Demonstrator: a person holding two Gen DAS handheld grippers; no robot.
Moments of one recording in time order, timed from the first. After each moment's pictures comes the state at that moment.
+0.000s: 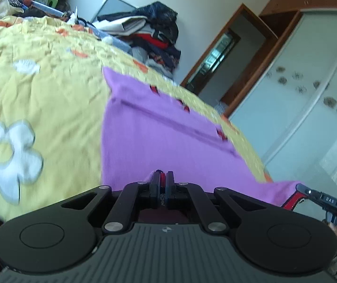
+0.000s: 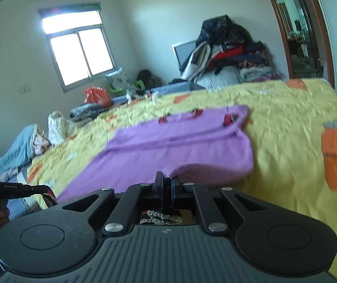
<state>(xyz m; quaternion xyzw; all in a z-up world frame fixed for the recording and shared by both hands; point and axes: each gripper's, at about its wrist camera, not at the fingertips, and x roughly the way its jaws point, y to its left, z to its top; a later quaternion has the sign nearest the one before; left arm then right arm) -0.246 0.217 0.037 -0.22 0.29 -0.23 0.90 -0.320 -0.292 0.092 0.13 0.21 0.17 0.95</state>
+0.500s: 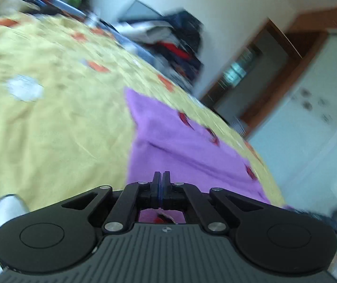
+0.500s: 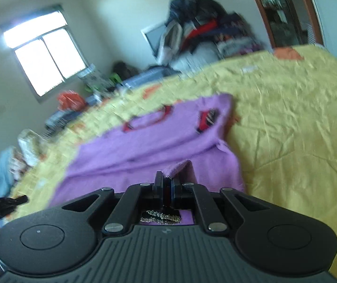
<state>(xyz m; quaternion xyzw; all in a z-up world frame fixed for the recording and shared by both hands) -0.133 0.230 0.038 -0.24 0.30 -0.20 0.90 -0.156 -0.323 0.058 0.20 0.29 0.12 0.93</state>
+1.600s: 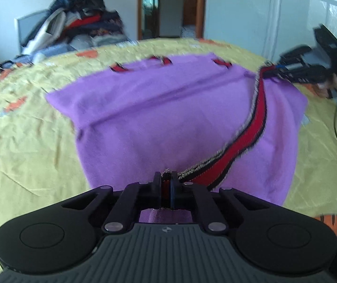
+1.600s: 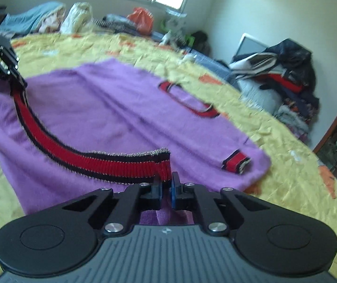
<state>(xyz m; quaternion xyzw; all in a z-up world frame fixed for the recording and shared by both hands) -0.131 0.153 0.031 0.12 0.32 -0.32 0.89 -0.135 -0.260 0.055 -0.23 0.24 0.24 0.91</state>
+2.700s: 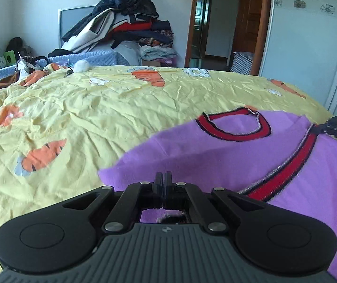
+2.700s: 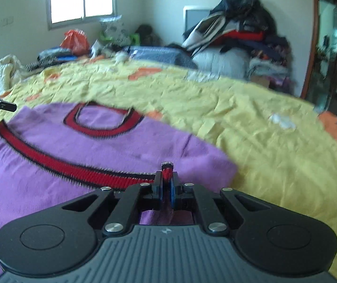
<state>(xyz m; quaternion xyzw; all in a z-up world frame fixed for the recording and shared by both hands) 0.086 0.157 0.053 0.05 0.31 -0.23 0.92 0.051 -0.331 0.036 -0.04 0.31 0.18 0.93</state>
